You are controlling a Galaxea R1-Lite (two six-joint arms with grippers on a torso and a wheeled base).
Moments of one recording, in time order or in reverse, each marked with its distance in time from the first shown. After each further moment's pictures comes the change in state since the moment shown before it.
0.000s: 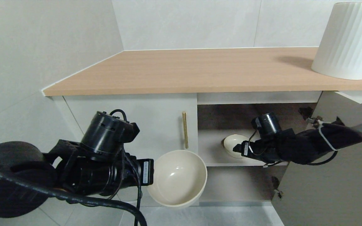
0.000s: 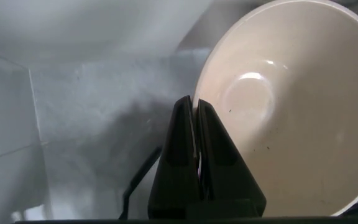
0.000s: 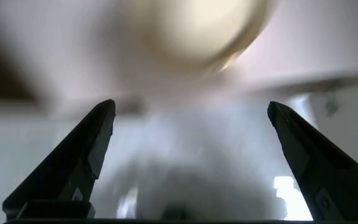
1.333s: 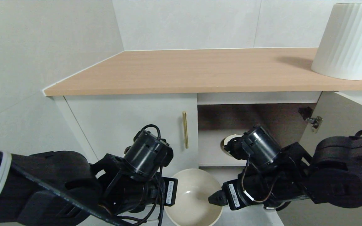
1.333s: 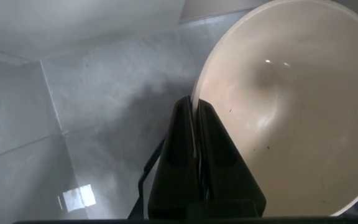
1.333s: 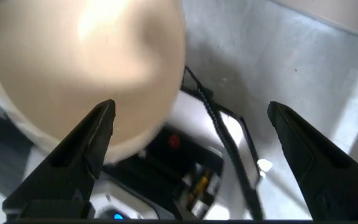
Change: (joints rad) left arm -0.172 0.115 -0.044 0.046 0.125 -0.004; right arm 0.385 -0.268 0.094 0.325 0.129 -0.066
